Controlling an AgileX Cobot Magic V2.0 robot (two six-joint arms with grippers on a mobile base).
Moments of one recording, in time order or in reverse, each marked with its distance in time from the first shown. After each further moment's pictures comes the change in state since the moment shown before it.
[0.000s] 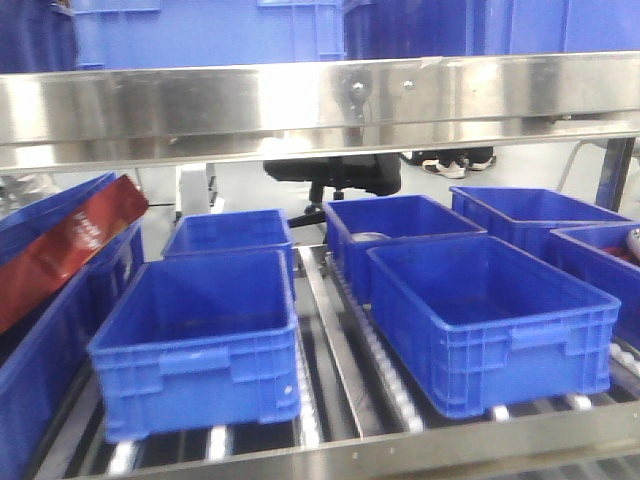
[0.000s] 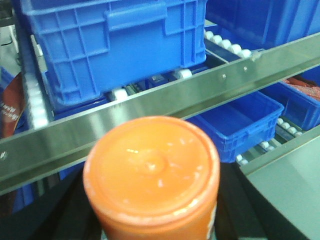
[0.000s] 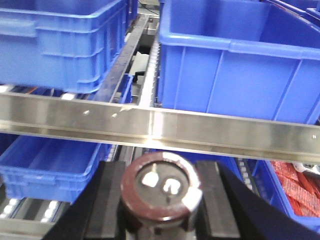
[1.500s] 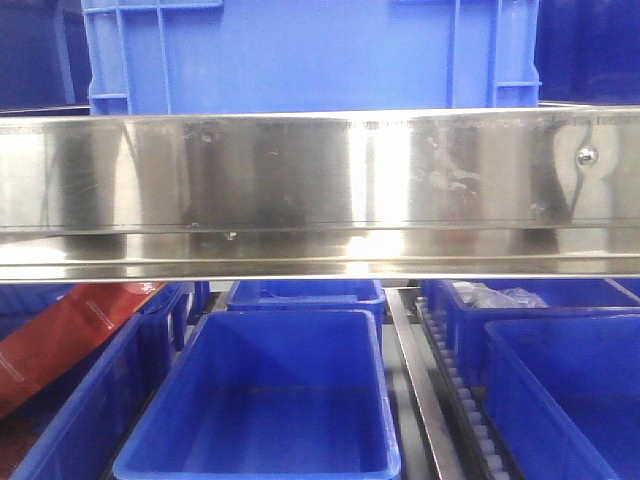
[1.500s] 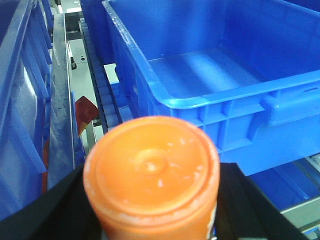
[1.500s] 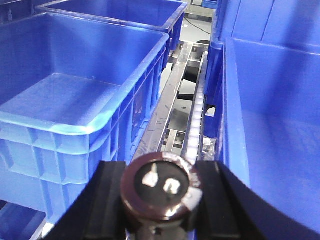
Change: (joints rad) left arm 0.000 0.000 0.000 0.002 0.000 0.000; right arm 0.000 0.002 0.000 0.000 0.000 0.000
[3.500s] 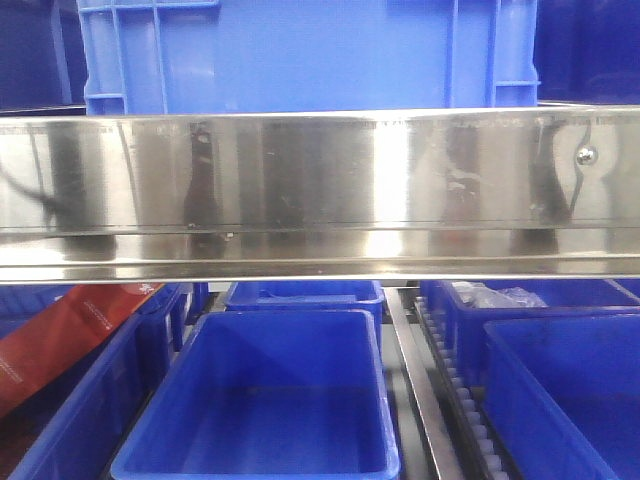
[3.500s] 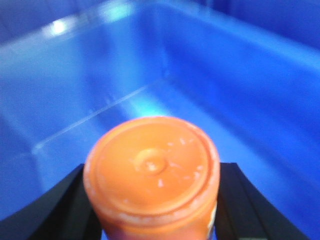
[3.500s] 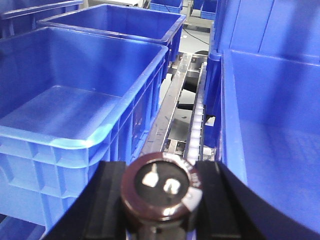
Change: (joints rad) left arm -0.144 0.985 -0.907 -0.078 0.053 0.190; right arm 0.000 0.000 0.000 0.016 -0.036 0.000
